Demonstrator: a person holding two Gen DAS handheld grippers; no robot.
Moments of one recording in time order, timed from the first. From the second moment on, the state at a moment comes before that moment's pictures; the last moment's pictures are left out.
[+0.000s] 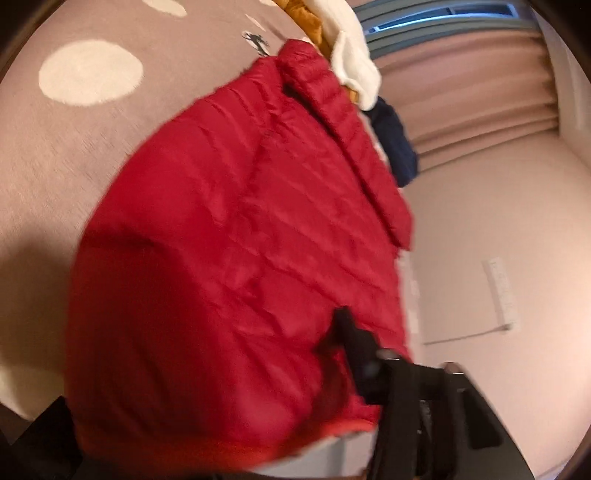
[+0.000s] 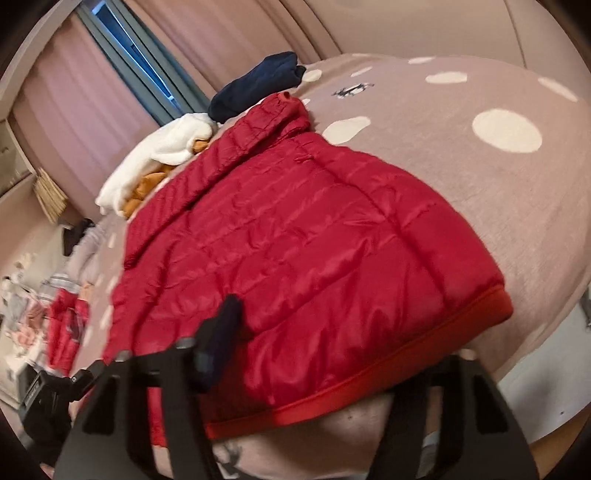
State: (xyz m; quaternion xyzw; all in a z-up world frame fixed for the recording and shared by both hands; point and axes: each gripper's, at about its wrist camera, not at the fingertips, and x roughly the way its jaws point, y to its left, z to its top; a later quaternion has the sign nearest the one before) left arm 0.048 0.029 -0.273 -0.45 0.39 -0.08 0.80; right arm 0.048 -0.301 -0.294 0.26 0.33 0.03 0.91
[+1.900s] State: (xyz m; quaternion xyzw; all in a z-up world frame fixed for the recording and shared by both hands) left arm 0.012 -0.029 -0.198 -0.09 0.24 0.11 0.96; right arm 0.012 -0.282 -0.219 0.12 0.22 0.01 0.97
